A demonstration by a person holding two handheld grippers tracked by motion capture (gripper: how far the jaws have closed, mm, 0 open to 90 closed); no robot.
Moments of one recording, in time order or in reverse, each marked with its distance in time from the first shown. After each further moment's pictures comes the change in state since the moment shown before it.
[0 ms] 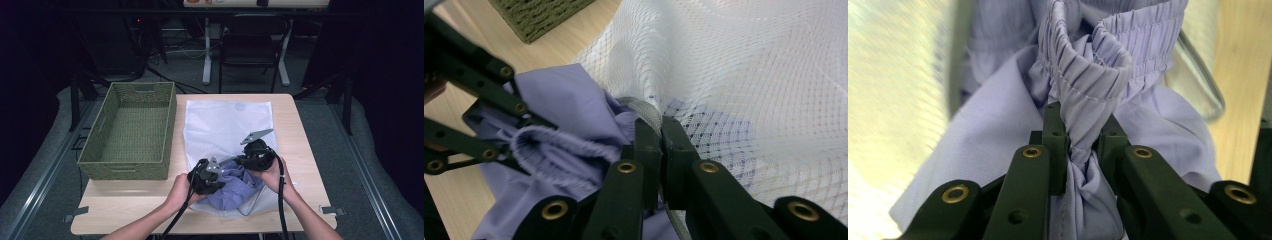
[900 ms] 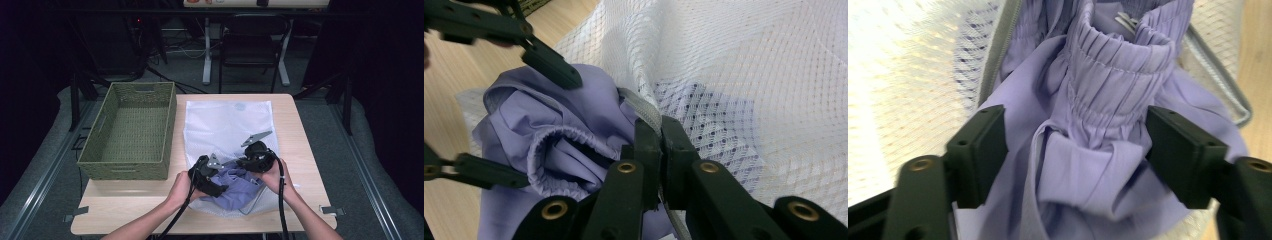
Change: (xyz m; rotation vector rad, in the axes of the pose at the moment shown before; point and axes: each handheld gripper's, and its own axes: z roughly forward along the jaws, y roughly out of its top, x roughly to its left) left arm 0.006 -0.003 0.001 0.004 0.014 -0.007; right arm -0.005 -0.009 0.009 0.041 -0.012 0.005
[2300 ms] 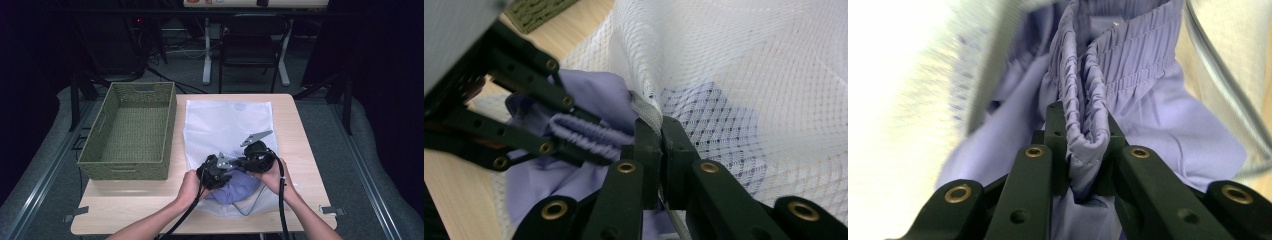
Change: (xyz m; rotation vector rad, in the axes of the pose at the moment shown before) left arm -0.004 0.019 0.019 -0.024 0.061 -0.006; right arm 0.007 0.005 -0.008 -0.025 0.005 -0.015
